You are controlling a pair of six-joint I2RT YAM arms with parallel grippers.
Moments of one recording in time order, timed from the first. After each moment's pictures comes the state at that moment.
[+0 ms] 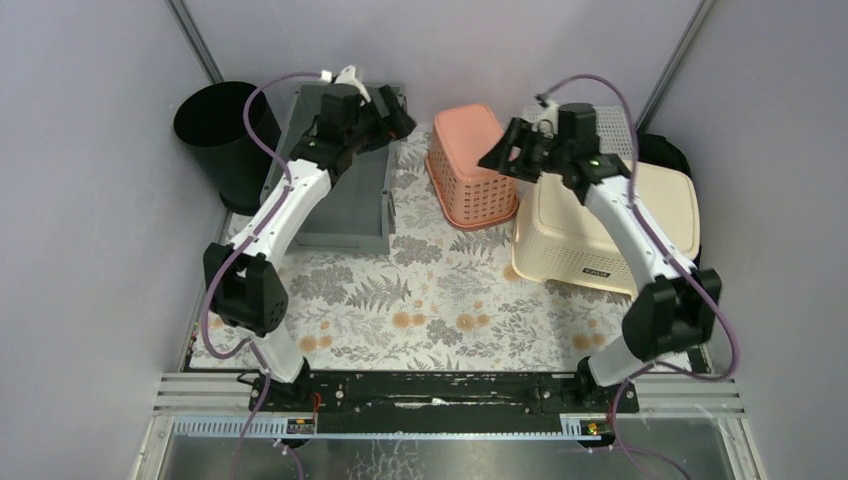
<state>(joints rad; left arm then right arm) -0.30 1.76 1.73 -0.28 0.13 -0.61 0.20 1.52 1.42 -0.42 -0.53 0.55</state>
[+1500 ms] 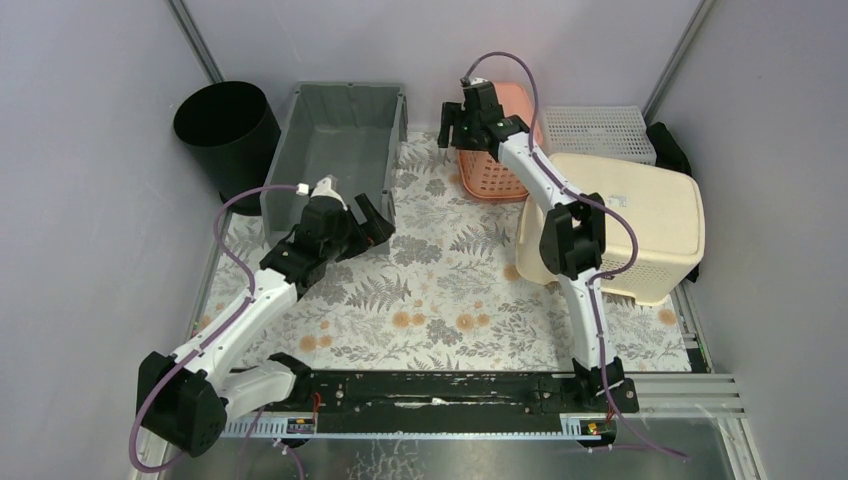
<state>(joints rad) -0.43 1.08 0.81 -0.31 -0.01 -0.78 0.43 2.35 2.27 -0.56 0.01 0.36</state>
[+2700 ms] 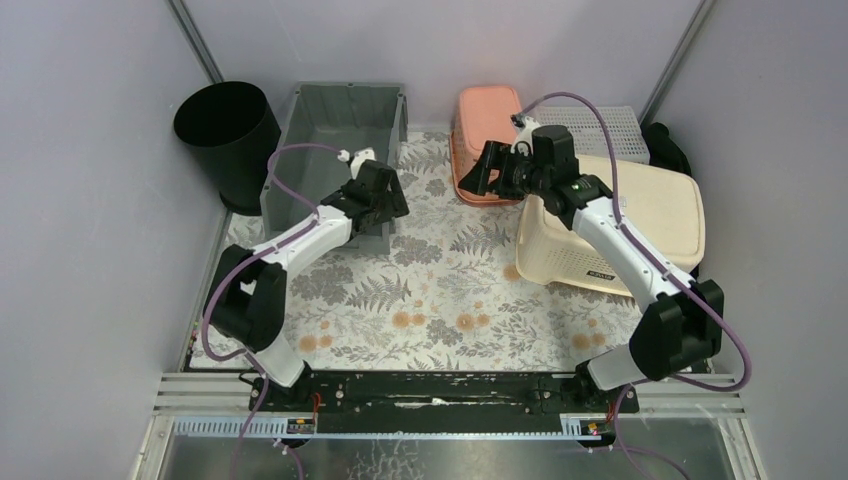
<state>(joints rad) -0.45 1.64 1.16 -0.30 -0.26 -0.64 0.38 1.49 1.30 -0.34 -0.38 0.50</state>
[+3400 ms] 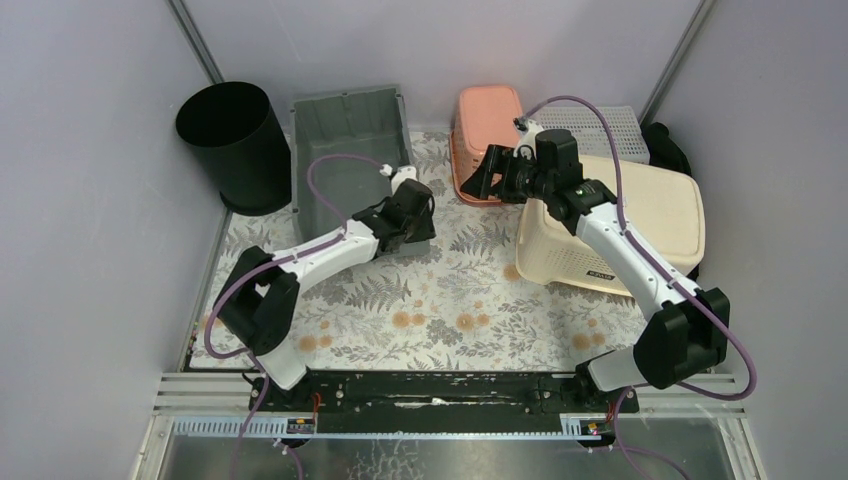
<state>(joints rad) -0.65 1.67 1.16 -0.25 -0.23 -0.71 0.38 1.43 1.26 -0.33 -0.39 0.50</state>
